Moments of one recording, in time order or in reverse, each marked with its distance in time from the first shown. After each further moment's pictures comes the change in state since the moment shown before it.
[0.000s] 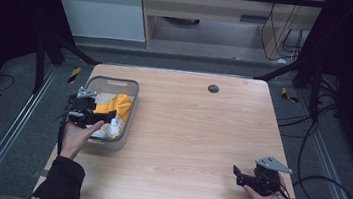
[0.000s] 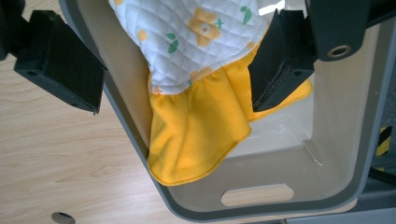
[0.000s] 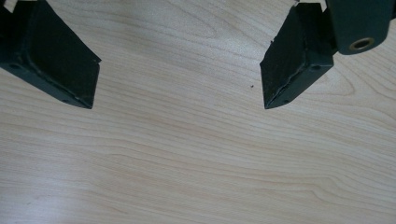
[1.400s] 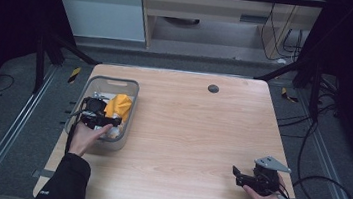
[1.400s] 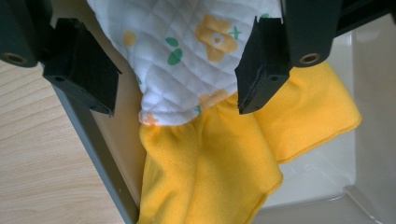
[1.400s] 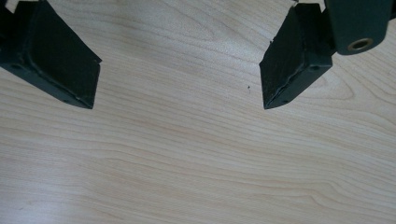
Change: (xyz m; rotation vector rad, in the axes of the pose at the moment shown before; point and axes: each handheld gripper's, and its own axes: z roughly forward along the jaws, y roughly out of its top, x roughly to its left) left arm -0.005 -0.009 0.040 0.186 -0.013 0.016; right arm 0.000 0.000 0.002 0.019 0.008 -0.002
